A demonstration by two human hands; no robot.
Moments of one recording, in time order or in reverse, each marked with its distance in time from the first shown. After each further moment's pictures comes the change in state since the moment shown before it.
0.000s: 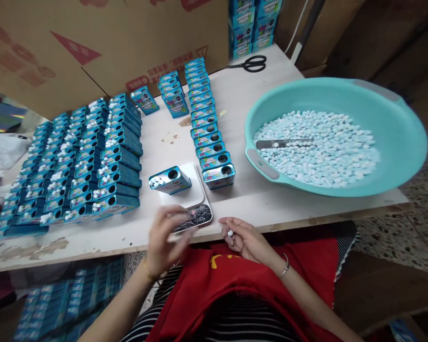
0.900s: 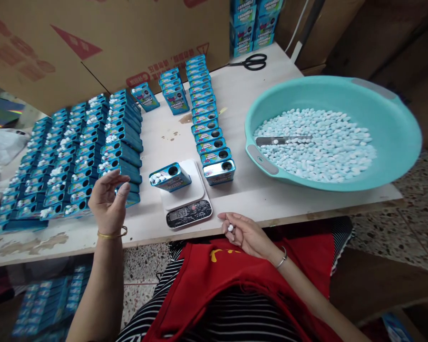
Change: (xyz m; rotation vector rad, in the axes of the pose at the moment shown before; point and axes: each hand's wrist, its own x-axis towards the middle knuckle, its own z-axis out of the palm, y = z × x) left_hand -0.004 -0.103 -0.066 -0.024 0.372 -0.313; right_hand 0.001 0.001 -0.008 -0.139 -0.050 -0.061
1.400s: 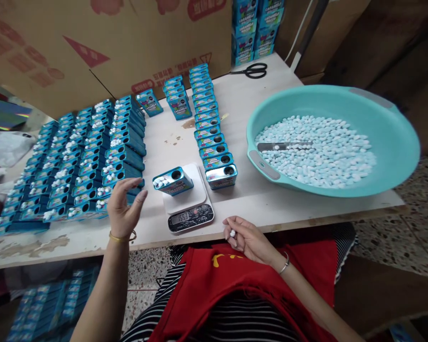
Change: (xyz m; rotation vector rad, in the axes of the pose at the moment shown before) left_hand -0.007 0.009 0.007 0.191 -0.130 0.109; right_hand 0.000 0.001 0.001 -0.027 -0.022 -0.012
